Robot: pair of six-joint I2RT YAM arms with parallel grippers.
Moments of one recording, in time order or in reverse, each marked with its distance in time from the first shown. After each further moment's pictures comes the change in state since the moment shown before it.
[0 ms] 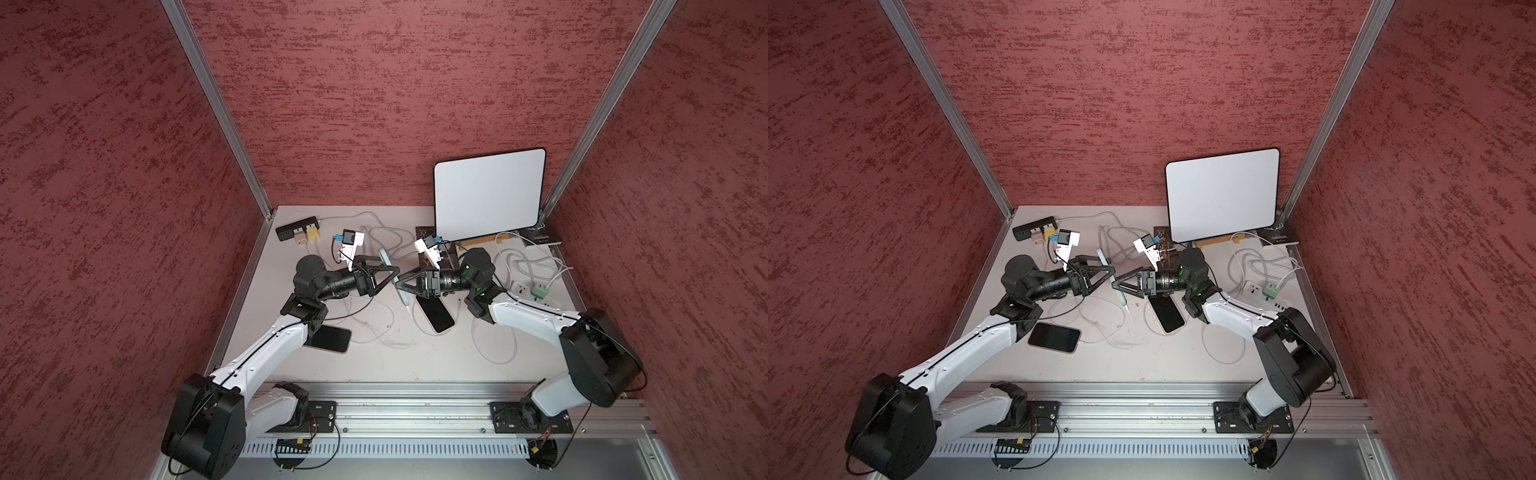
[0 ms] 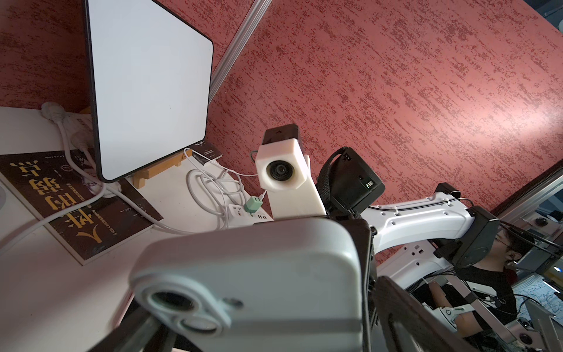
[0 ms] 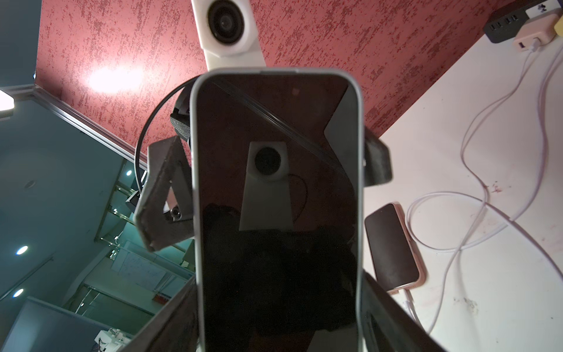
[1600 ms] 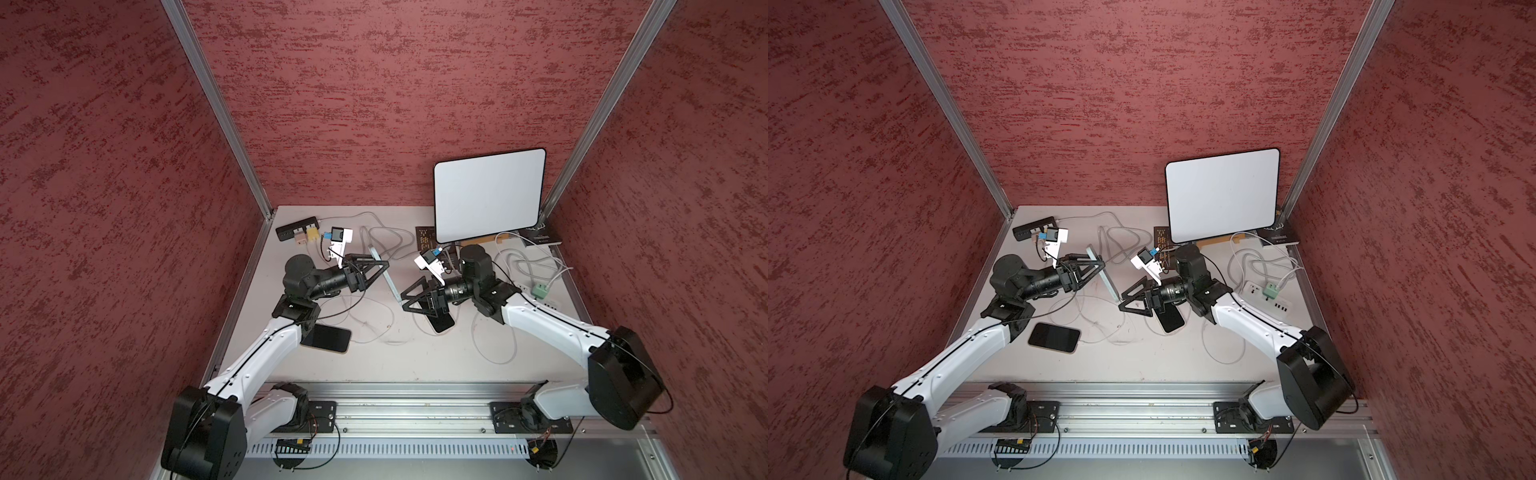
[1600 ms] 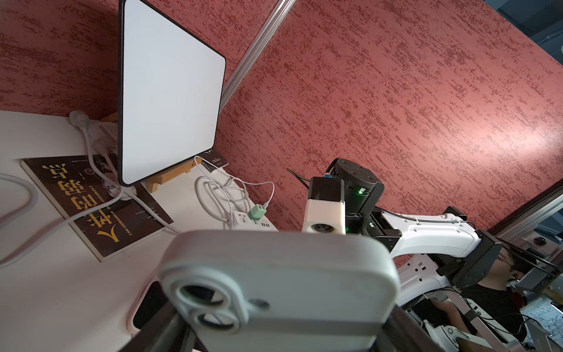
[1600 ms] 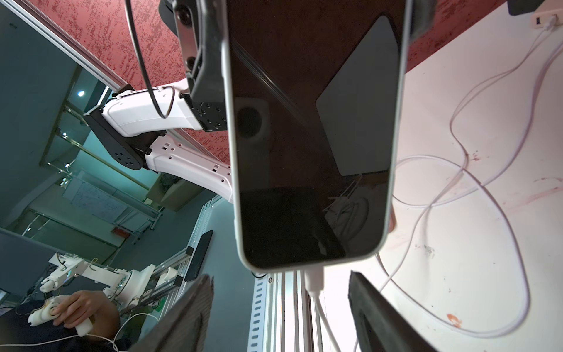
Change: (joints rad) left arm 0.084 -0.045 0.000 -0.019 0.026 -0.045; right arm 0.002 -0.133 0.051 -0.653 -0.093 -0.611
